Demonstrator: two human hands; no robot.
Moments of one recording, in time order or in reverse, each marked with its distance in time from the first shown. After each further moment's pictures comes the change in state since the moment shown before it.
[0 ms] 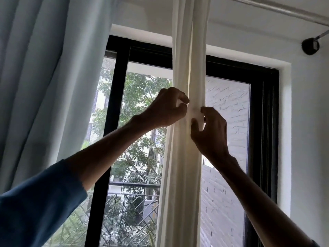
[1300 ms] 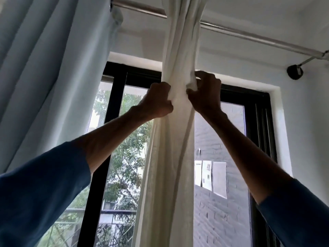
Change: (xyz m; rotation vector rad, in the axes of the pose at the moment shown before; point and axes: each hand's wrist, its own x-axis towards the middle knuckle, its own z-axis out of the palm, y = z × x) left_hand 0.089 -0.048 -0.031 0.224 0.121 0.014; right_hand 0.171 0.004 0.028 0.011 0.038 0.095
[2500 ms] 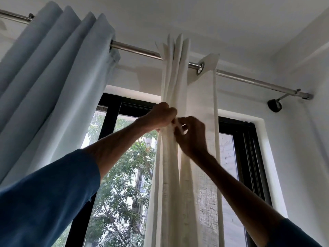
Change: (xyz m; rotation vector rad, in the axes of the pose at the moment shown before) left_hand 0.053 0.032 -0.017 -0.300 -0.174 -0.273; right_hand -0.024 0.011 0.014 0.007 0.020 -0.147
